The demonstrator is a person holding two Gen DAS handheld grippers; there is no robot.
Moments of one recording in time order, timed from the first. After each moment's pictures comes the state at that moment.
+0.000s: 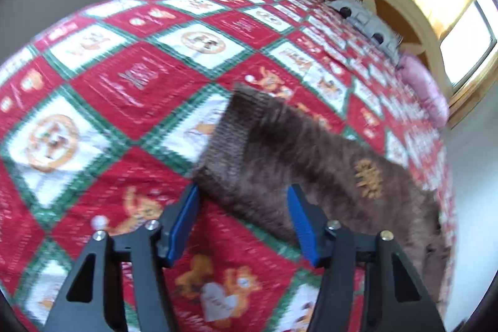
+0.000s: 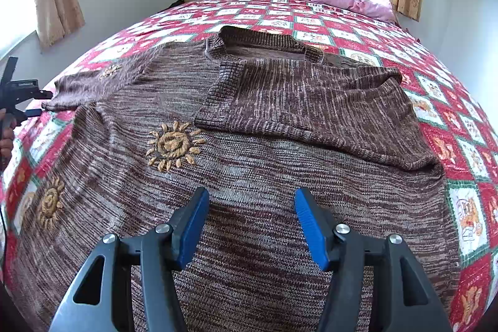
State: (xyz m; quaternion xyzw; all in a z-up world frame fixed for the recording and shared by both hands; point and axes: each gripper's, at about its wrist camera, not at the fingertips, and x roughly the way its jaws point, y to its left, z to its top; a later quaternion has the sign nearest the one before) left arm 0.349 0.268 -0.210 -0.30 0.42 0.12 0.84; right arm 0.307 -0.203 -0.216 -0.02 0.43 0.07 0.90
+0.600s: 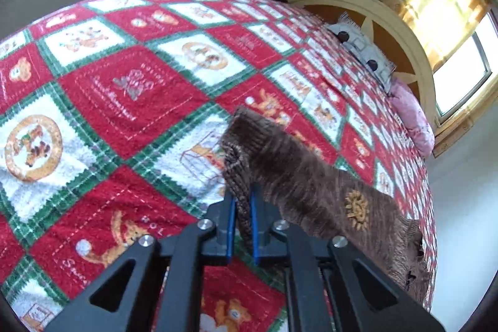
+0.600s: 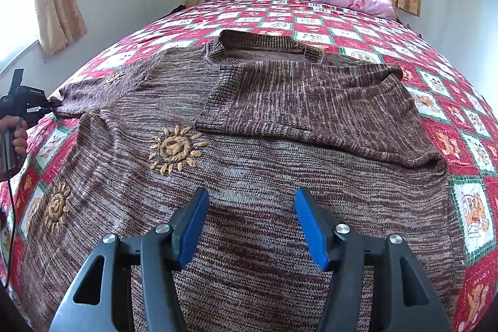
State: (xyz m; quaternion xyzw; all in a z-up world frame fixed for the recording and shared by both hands) left arm 0.355 0.286 -0.207 -0.34 0.37 0.11 0.86; right arm 0.305 -0.208 -0.216 0.00 0.43 0.08 0.90
